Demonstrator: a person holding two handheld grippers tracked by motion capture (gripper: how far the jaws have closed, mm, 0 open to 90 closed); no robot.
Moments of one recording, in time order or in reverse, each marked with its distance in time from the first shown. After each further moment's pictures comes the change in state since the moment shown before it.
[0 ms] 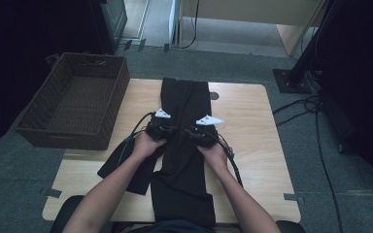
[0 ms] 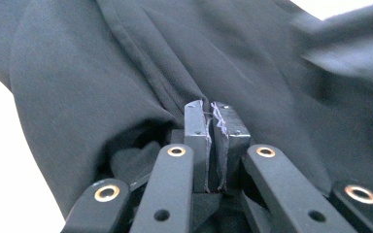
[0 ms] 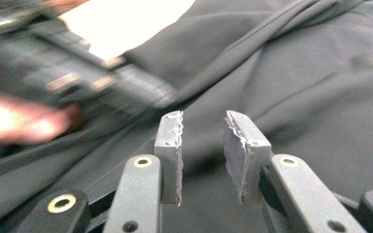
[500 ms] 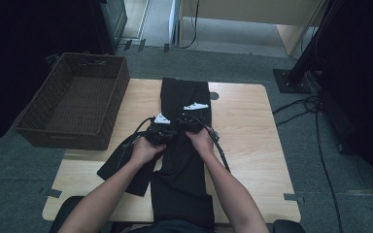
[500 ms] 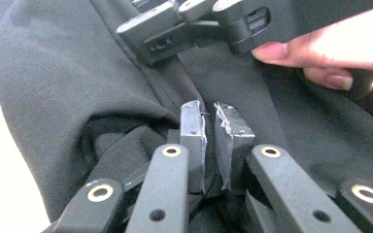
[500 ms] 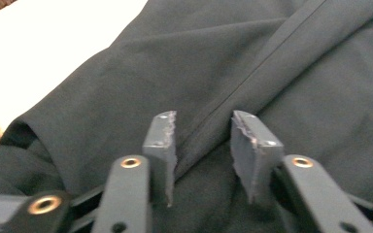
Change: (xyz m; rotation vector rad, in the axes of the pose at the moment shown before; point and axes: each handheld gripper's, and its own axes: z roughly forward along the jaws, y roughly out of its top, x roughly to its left) left arm -0.011 -0.009 -0.010 -0.004 -0.009 0.009; right arm -0.011 0.030 0.071 0.081 -0.075 0.044
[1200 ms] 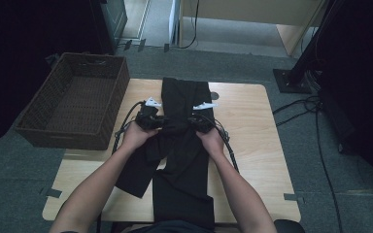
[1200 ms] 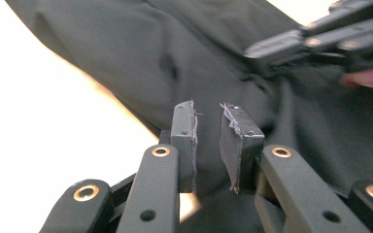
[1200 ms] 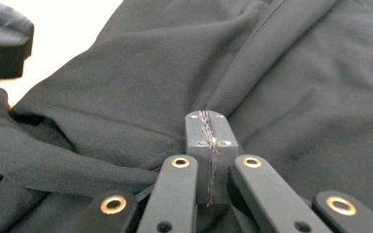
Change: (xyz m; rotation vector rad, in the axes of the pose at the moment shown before) left arm 0.039 0.040 -0.027 0.003 0.085 -0.007; right arm -0.023 -0.003 -0.027 0.042 0.011 0.003
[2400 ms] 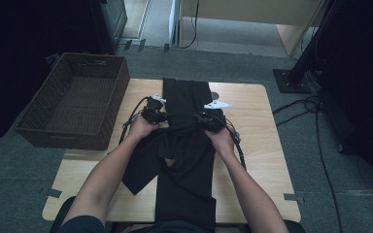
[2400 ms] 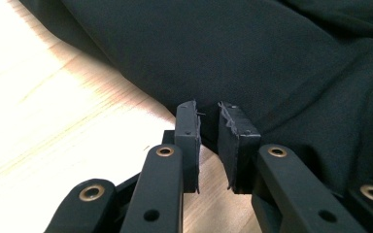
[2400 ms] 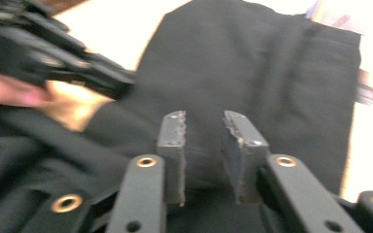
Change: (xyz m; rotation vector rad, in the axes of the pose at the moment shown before) left arm 0.028 0.006 0.051 0.084 0.009 -0.010; right arm -0.010 0.002 -0.042 -0.128 -0.011 -0.060
